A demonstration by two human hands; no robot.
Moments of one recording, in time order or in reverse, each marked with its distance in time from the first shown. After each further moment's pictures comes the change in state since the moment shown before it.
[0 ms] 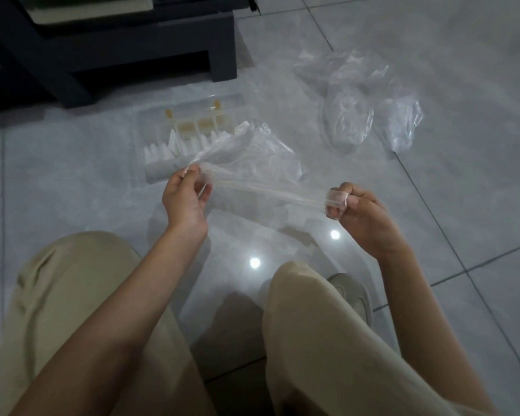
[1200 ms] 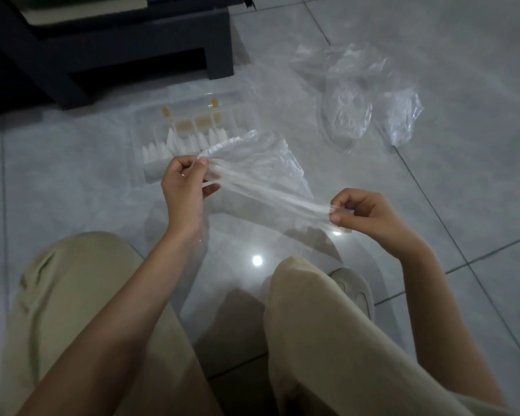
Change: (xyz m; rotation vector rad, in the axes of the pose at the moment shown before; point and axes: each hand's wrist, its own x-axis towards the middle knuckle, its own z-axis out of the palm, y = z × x) left_hand -0.015 0.008 0.000 0.319 -0.176 0.304; right_hand -0.021 -0.016 -0.006 -0.485 0.023 0.068
